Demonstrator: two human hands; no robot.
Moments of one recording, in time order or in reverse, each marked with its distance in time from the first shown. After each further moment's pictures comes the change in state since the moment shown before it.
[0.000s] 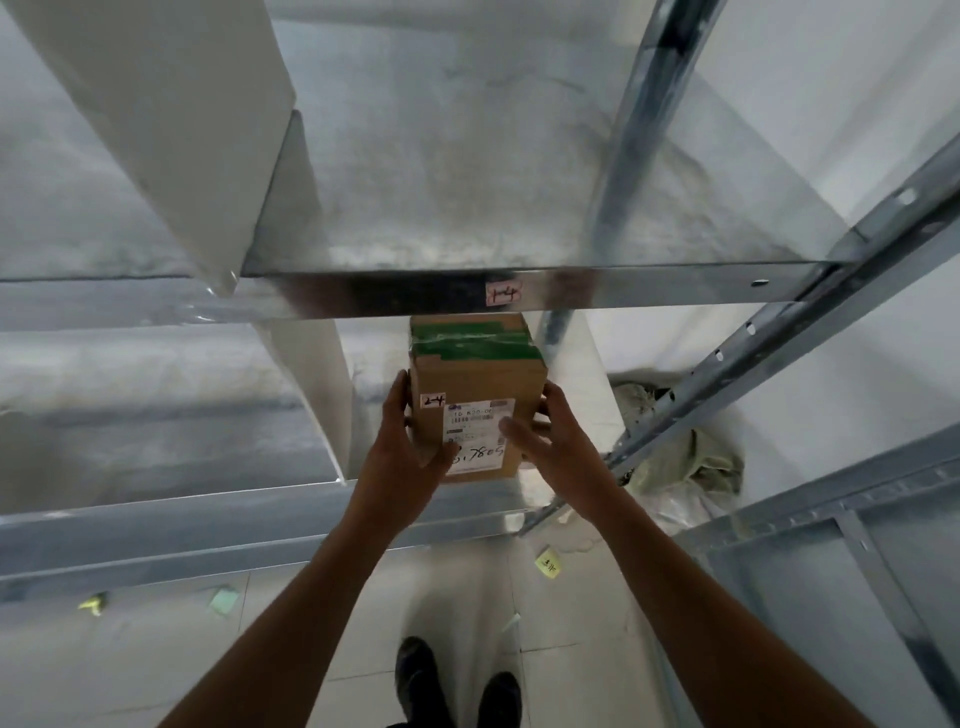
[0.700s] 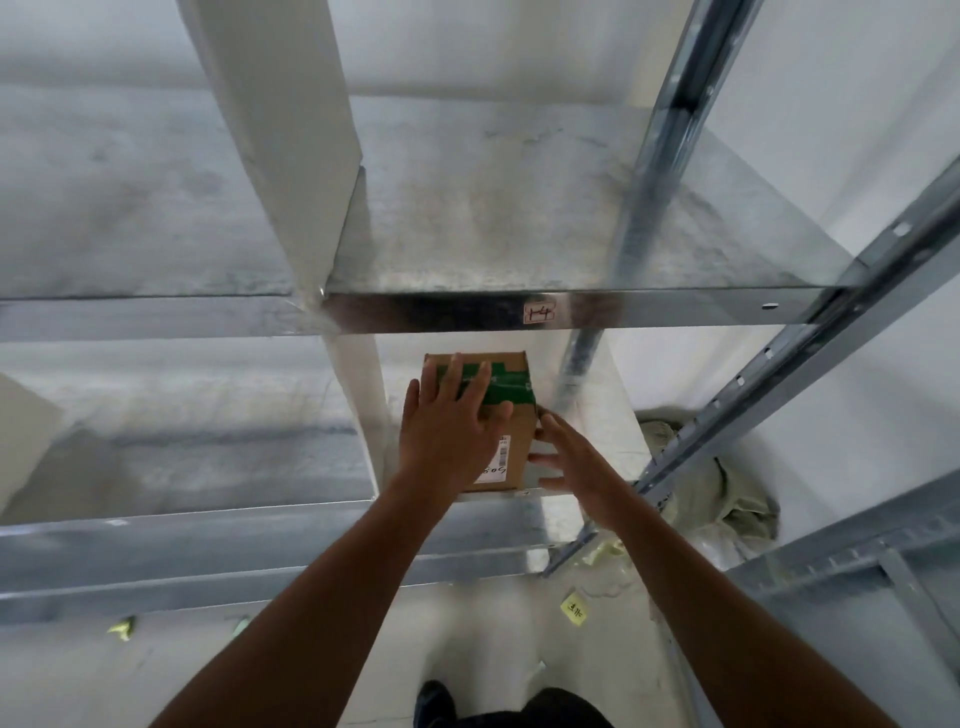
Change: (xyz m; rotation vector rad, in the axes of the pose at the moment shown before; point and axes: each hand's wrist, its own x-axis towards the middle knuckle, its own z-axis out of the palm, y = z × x) left_hand 0.036 0.040 -0.006 0.894 0.076 0.235; right_hand 0.009 -0.008 0.009 0.085 -0.150 0.150
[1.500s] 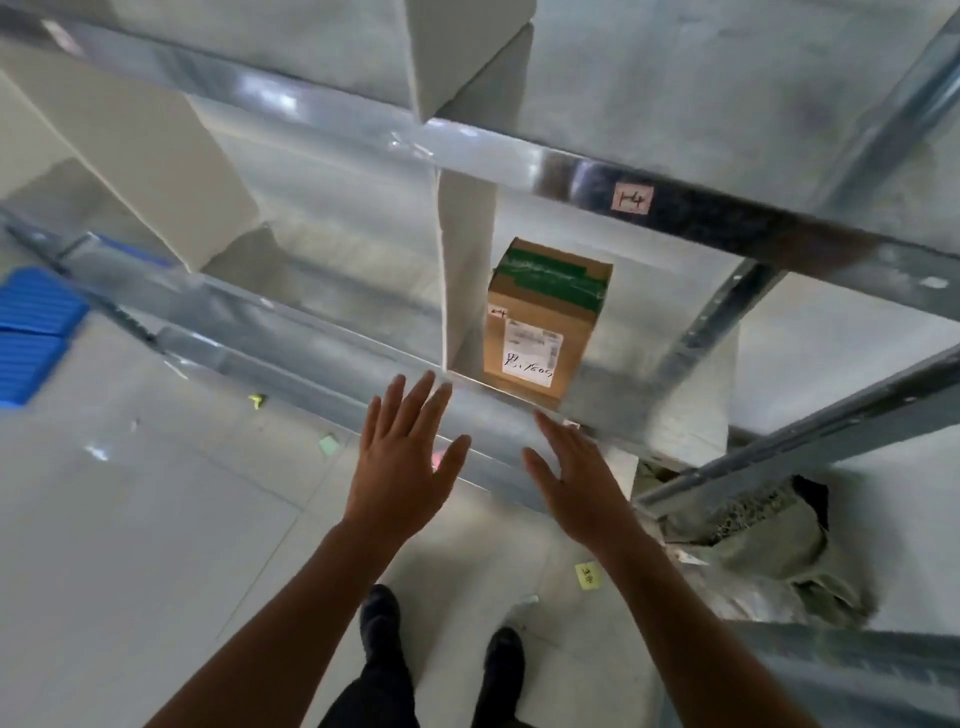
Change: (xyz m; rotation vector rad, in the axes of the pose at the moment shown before) left_hand -0.209 0.026 0.009 -0.091 0.109 -0.453; right_hand -0.060 0.070 0.015 -0.851 -0.233 -0.332
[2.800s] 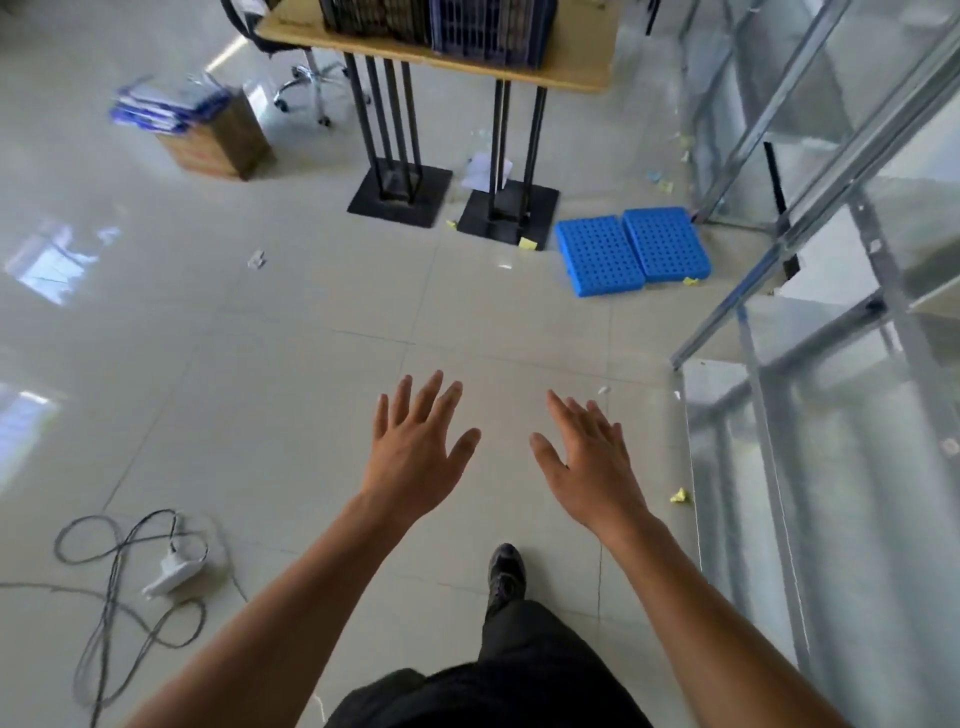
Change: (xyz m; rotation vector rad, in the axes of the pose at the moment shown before) left_hand -0.336 -0.656 -0.316 0.050 0.300 -1.343; right_hand 0.125 -0.725 0.580 -0.413 -0.753 -0.982
